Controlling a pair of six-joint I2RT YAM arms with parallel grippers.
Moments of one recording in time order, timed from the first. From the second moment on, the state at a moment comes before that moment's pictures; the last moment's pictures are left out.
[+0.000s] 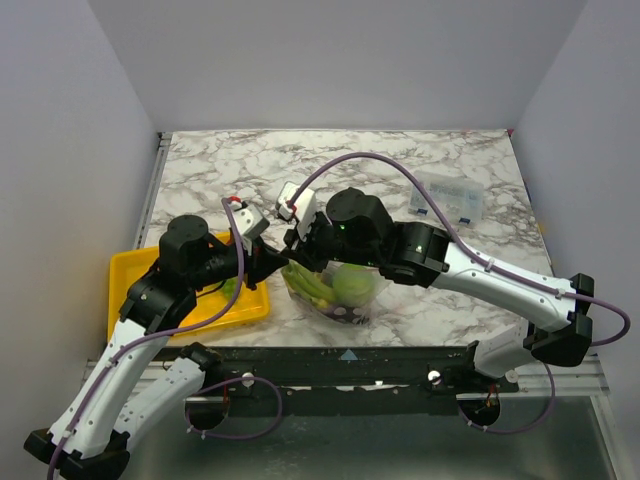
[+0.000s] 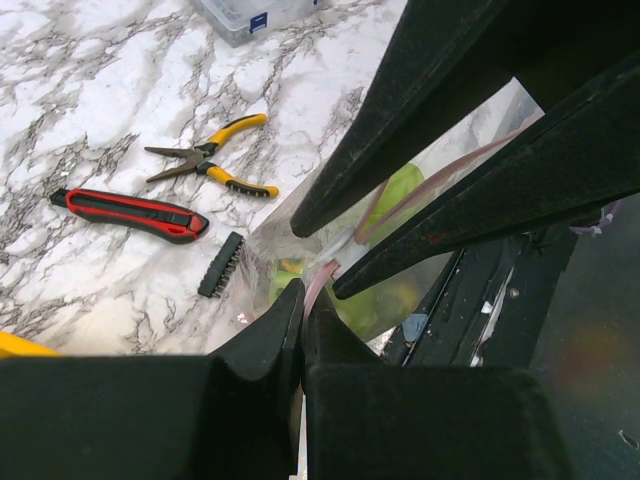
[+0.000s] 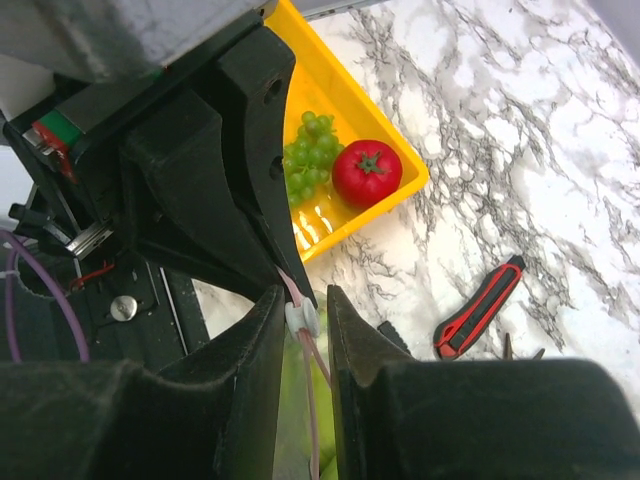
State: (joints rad) left arm -0.49 0.70 0.94 -0.57 0.56 -0.03; right arm 1.19 1.47 1.58 -0.50 0.04 -0.09
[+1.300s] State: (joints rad) left arm -0.51 0.61 0.94 -0.60 0.37 0.01; right arm 1.21 1.34 1.40 -0.39 0.09 -0.26
